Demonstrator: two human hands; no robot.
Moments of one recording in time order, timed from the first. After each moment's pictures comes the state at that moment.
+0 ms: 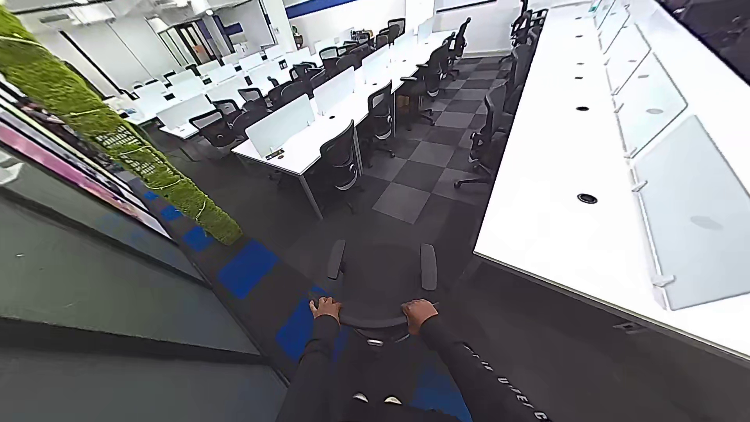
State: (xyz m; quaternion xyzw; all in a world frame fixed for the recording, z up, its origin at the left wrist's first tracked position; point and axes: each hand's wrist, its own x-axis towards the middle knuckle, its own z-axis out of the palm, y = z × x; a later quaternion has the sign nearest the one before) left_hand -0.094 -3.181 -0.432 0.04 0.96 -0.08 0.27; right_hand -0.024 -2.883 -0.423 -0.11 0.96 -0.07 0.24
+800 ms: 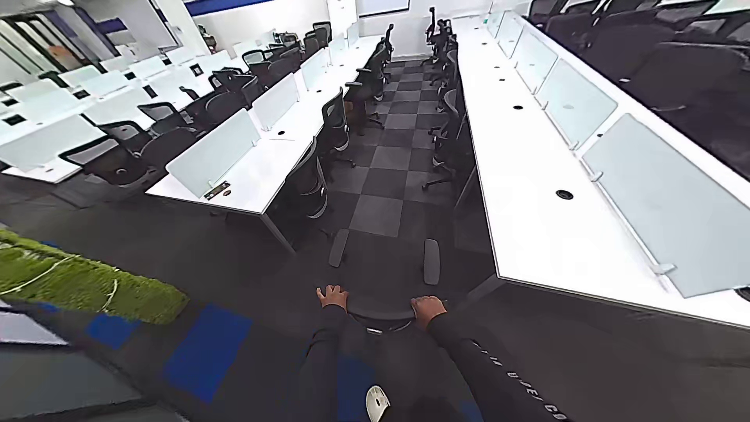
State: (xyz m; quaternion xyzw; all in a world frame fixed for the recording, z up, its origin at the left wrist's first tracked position) left_hand -0.484 -3.180 -0.438 0.20 0.94 -0.08 0.26; right_hand -0.309 -2.937 -0.418 0.10 0.96 -0.08 0.26
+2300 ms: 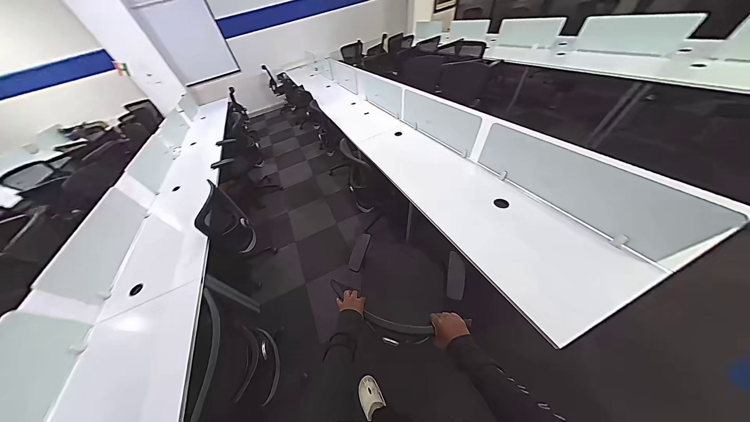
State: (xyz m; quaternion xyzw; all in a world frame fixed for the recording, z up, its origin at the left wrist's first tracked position) left_hand -0.977 -2.692 -0.437 0.52 0.80 -0.12 0.26; right_hand -0.677 -2.653 -0.426 0.46 0.86 -0.14 0.18
